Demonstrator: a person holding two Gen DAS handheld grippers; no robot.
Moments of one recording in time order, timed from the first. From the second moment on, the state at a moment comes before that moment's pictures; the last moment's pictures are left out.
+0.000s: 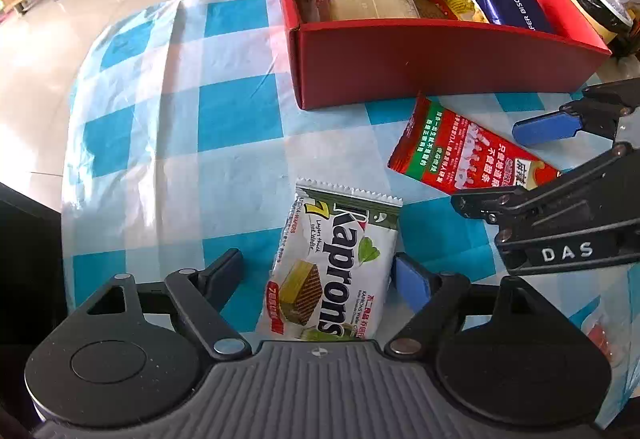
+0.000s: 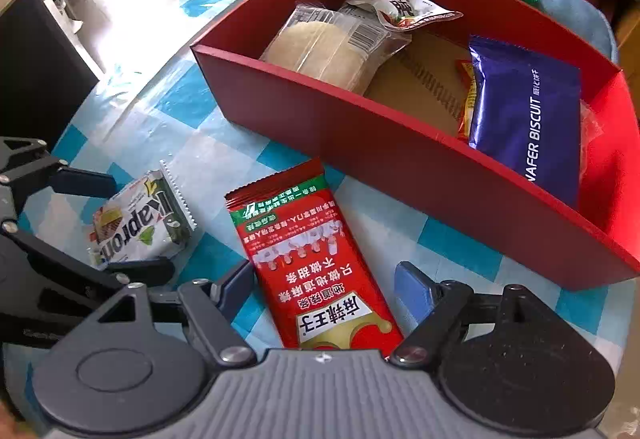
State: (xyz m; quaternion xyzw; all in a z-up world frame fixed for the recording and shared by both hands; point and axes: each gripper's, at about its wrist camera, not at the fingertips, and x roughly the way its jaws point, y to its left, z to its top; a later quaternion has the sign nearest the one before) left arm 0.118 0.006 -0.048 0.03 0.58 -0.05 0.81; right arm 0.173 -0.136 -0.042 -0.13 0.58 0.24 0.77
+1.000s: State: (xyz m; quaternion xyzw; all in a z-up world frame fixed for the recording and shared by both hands) left arm 0.111 0.011 -0.049 0.04 0.58 -0.03 0.82; right arm 0.156 -0.149 -0.039 -0.09 0.59 0.18 0.79
